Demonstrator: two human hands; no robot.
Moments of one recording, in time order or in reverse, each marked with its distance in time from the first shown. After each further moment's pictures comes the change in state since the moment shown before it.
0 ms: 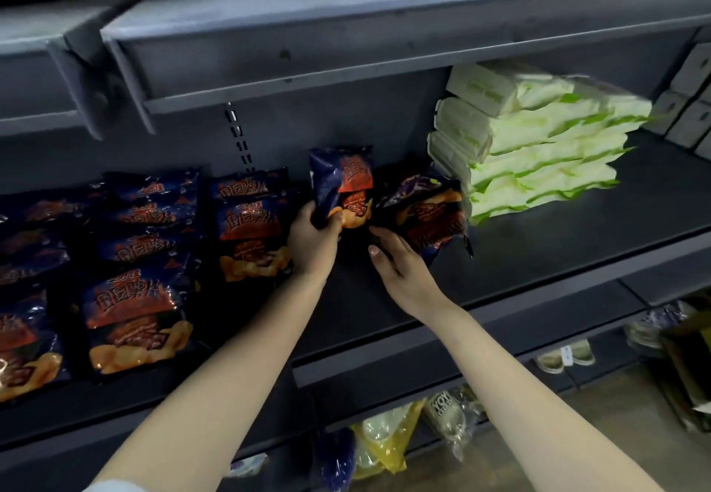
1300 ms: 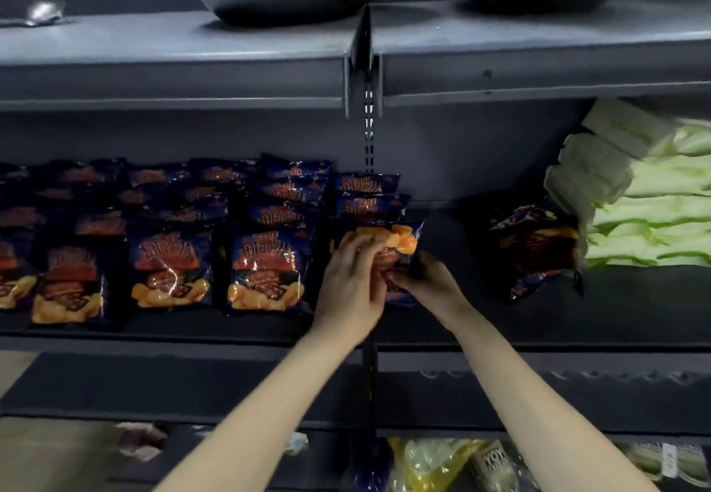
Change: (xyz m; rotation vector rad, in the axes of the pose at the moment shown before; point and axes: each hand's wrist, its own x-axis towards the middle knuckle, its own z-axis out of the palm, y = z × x) left_hand -0.082 -0.012 -0.116 0.732 0.006 0.554; right_hand 0.020 -0.041 0.076 0.174 -0.224 0.177
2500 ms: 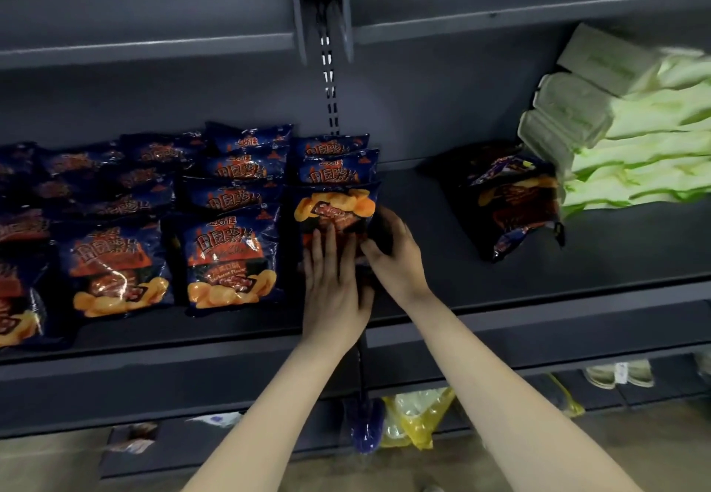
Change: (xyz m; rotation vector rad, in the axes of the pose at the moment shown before) left_hand -0.026 -0.022 0.039 0.121 -0.163 -0.043; right_hand -0.010 -0.005 0.034 0.040 0.245 -0.055
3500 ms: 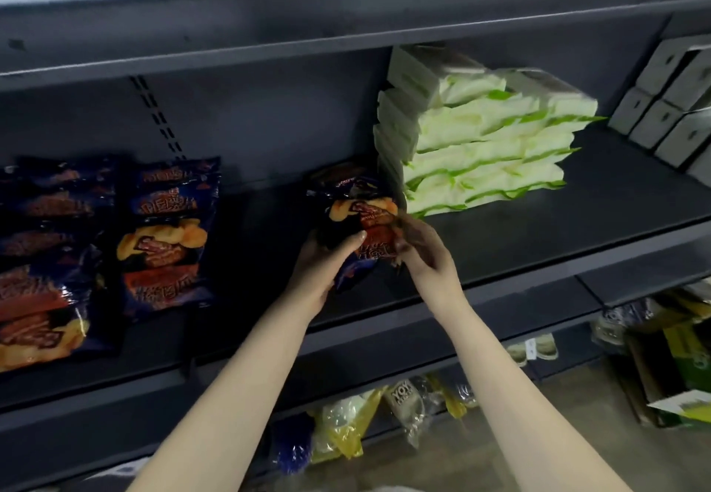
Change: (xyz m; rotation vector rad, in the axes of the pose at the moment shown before) left_hand 0.089 0.175 0.062 -1.360 -0.305 -0.460; right_hand -0.015 0.064 -0.239 0.265 0.103 -0.091
